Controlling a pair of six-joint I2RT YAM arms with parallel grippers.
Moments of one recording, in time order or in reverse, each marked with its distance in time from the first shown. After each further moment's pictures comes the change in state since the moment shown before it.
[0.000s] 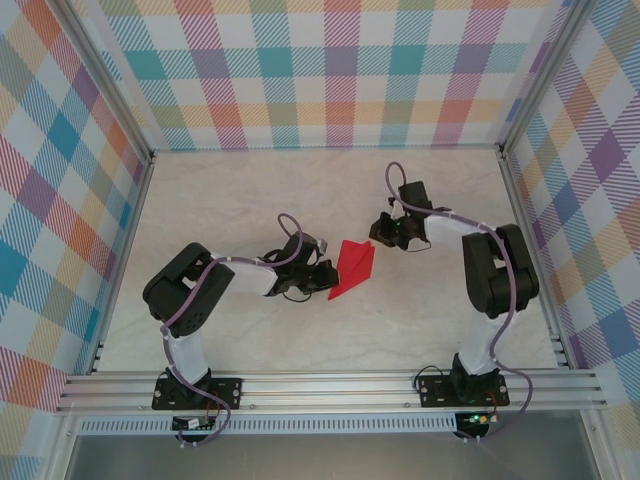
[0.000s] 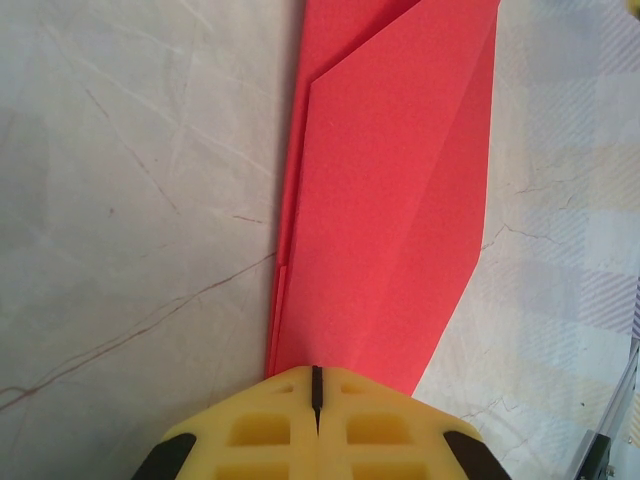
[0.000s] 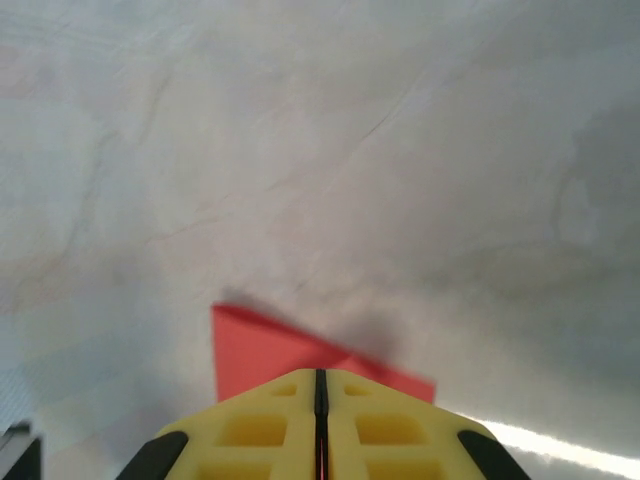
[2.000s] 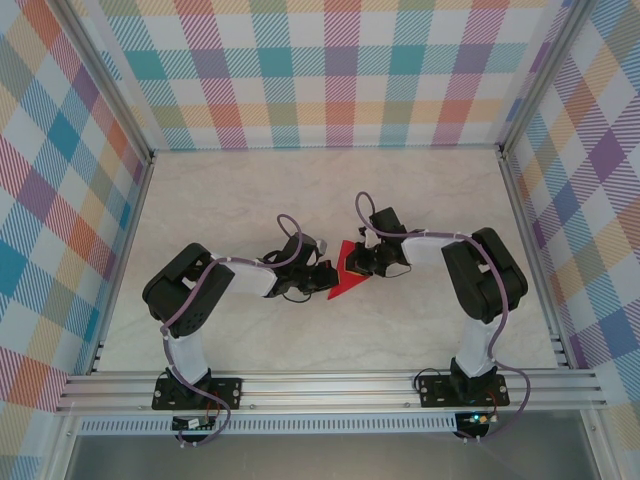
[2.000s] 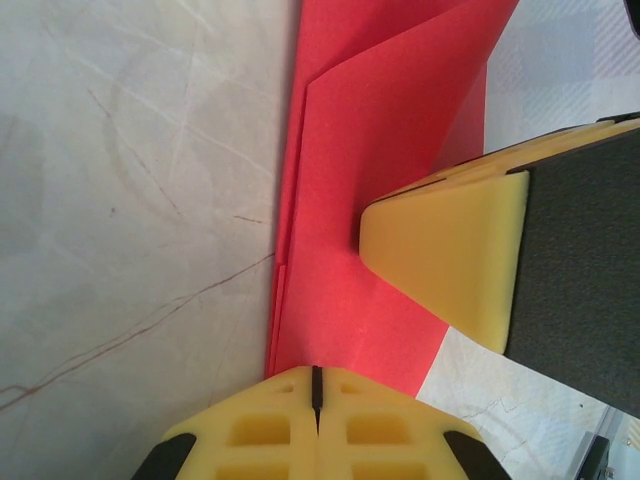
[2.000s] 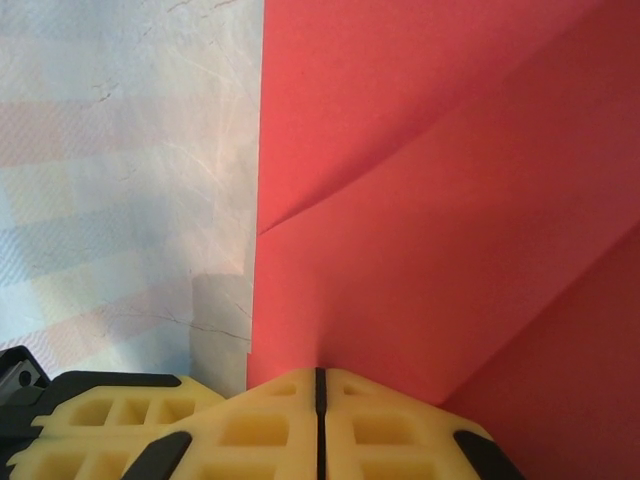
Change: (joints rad) left arm 0.000 -0.002 -0.014 0.026 -0.005 -0.003; right arm 0.171 0.042 -0.127 0.089 -0.089 0.043
